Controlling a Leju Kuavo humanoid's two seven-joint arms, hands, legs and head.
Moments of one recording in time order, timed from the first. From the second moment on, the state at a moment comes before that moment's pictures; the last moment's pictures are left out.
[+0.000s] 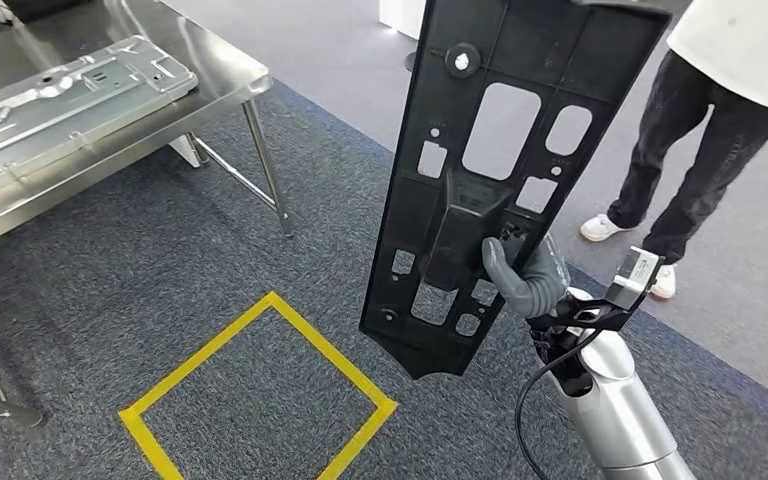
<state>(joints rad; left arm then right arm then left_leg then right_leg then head) -0.11 -0.15 1.23 -0.20 -1.27 0.15 -0.07 -0.29 -0.23 0.24 -1.67 -0.30 0.36 -0.35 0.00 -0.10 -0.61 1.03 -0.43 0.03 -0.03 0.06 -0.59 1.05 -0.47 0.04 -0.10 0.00</state>
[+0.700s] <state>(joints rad) -0.11 -0.15 1.23 -0.20 -1.27 0.15 -0.05 -0.31 -0.23 0.24 -1.66 -0.30 0.37 -0.36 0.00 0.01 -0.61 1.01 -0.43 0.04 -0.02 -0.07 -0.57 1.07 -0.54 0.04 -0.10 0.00</state>
